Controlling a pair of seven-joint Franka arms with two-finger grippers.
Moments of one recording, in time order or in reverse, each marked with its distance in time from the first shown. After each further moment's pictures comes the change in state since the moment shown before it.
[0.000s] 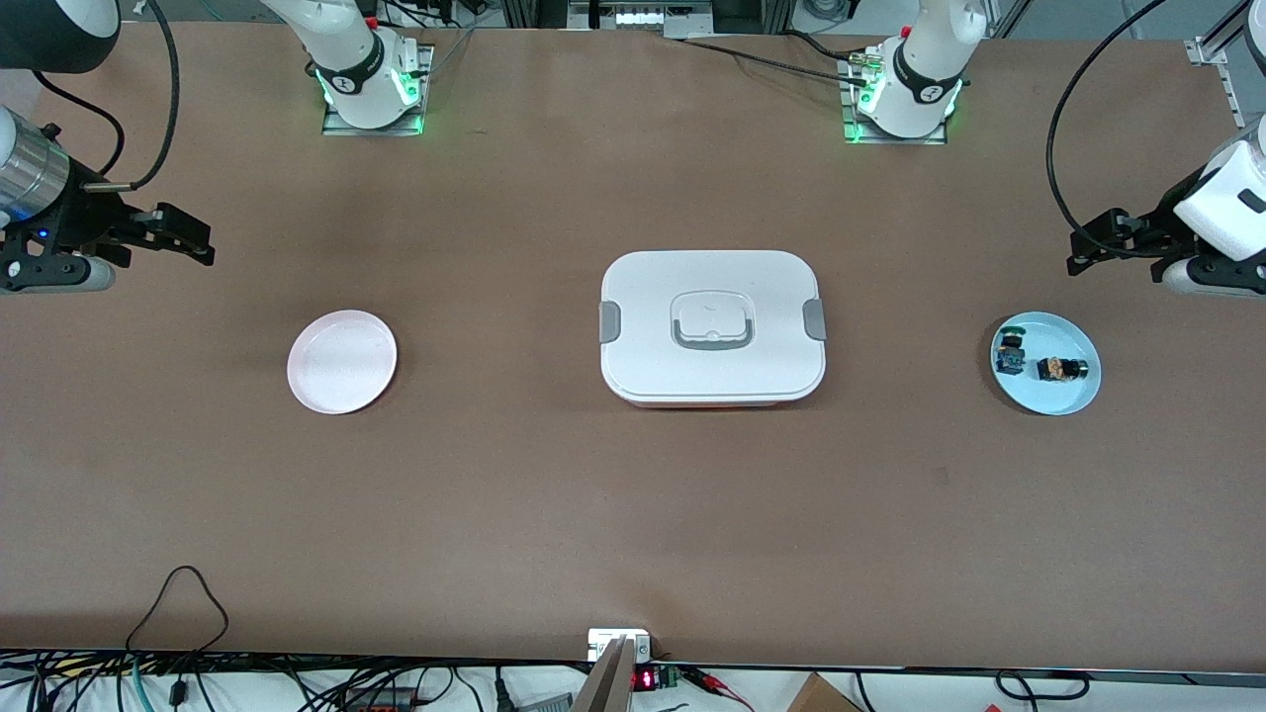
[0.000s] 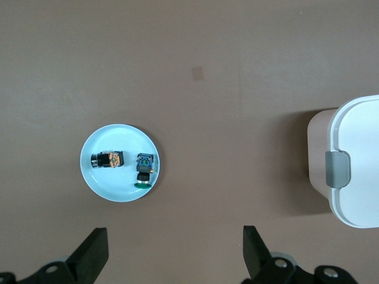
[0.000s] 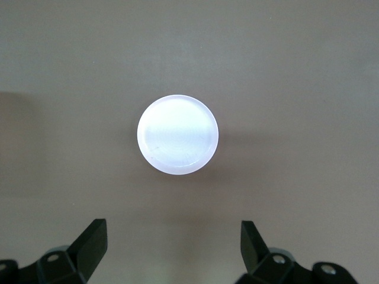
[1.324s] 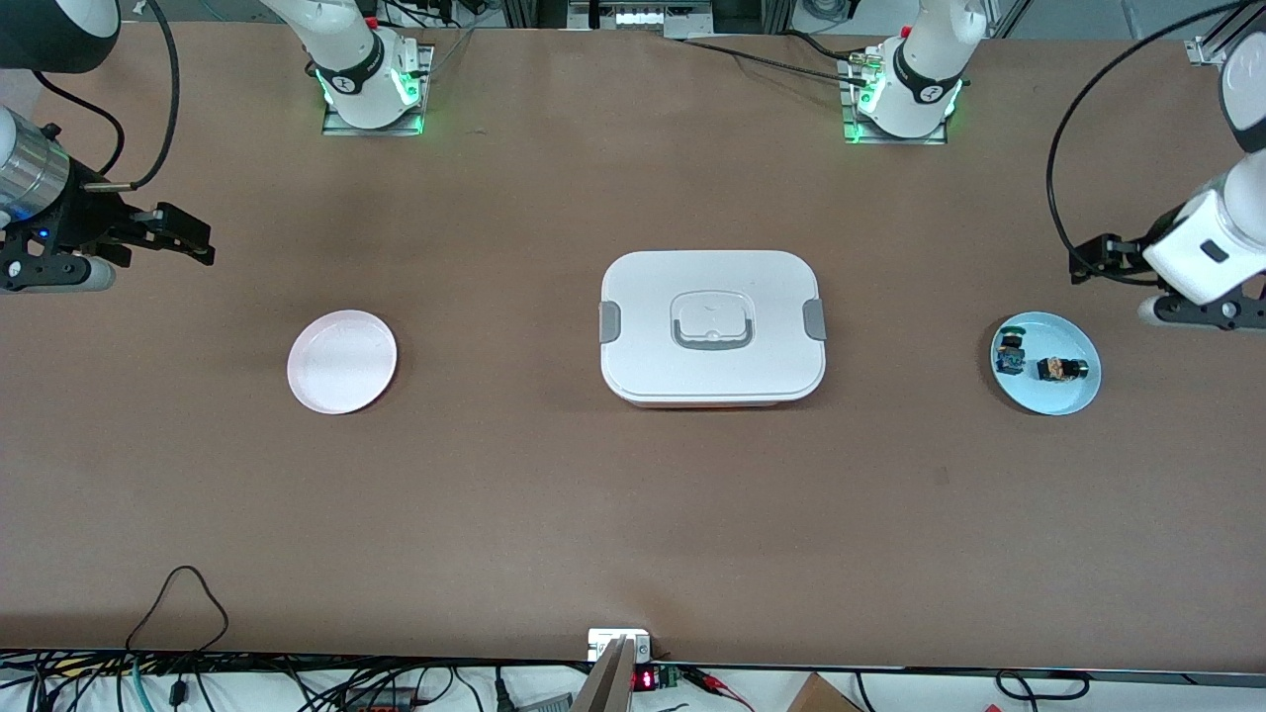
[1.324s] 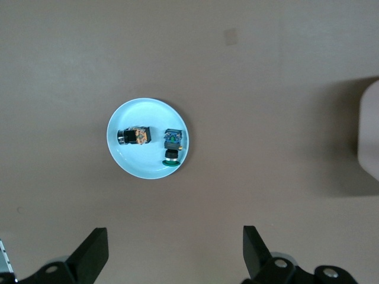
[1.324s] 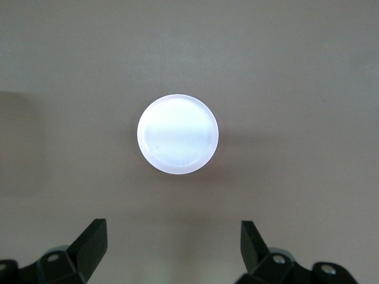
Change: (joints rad) left arm 0.034 0.124 -0.017 0.070 0.120 -0.092 -0.001; right arm 0.000 0.000 0.001 0.000 0.000 -0.001 0.000
